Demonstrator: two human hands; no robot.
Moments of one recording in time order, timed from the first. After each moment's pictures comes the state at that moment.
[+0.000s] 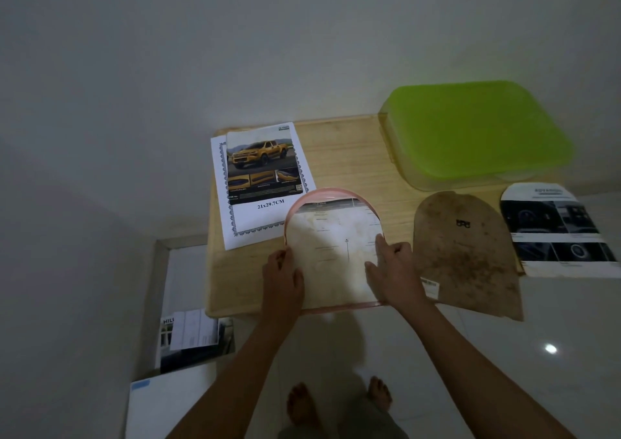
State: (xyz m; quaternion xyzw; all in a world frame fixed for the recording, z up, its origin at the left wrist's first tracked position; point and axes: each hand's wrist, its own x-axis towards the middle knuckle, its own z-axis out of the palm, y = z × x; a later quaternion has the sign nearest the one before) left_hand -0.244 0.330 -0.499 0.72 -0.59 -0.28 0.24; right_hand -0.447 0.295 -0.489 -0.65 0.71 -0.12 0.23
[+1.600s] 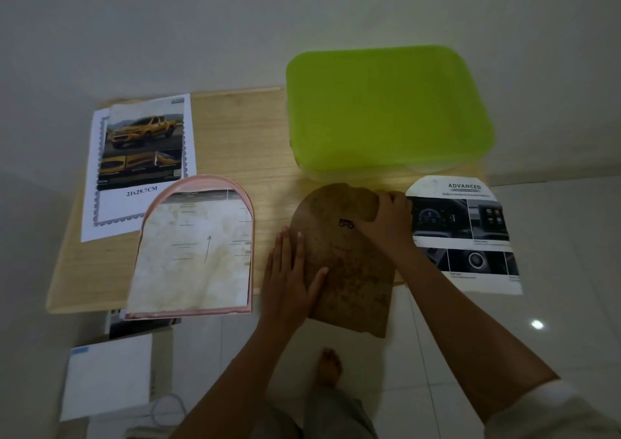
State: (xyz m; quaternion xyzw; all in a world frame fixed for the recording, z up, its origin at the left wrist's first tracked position) left_hand -0.494 0.298 -0.539 0.71 -0.68 -0.15 0.12; right_hand -0.666 0.180 -0.487 -0.62 0.72 -0.11 0.29
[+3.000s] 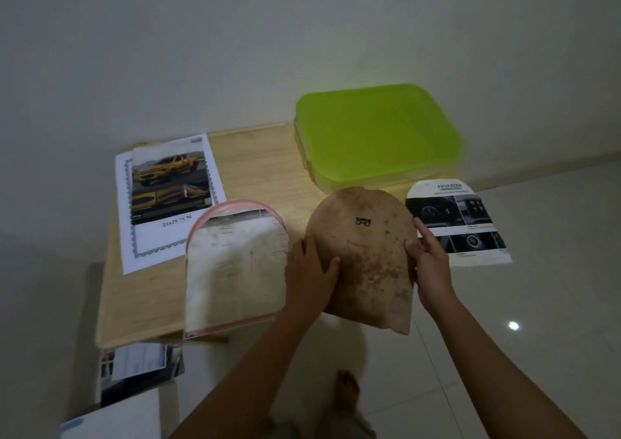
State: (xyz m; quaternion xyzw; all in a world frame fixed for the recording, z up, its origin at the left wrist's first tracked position) left_hand -0.445 0.292 -0.456 0.69 -0.62 -0.34 0.18; right_hand -0.634 0.294 -0.433 -0.26 0.67 -0.50 0.48
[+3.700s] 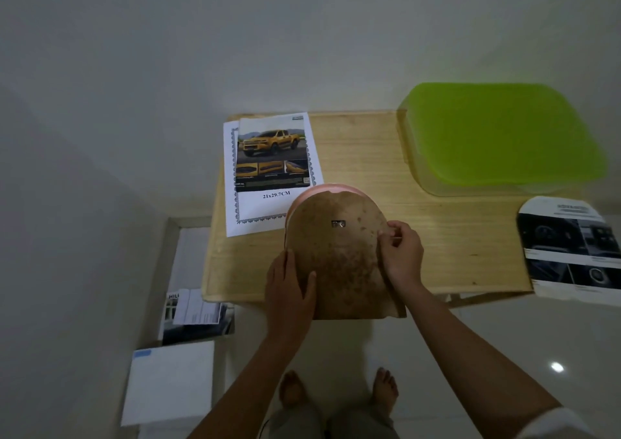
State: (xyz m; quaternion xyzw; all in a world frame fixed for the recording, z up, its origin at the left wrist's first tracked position) left_hand -0.277 0.353 -0.496 0.76 -0.52 -0.27 0.28; right_hand -0.446 0.255 -0.483 -0.49 0.73 -0.34 0.34
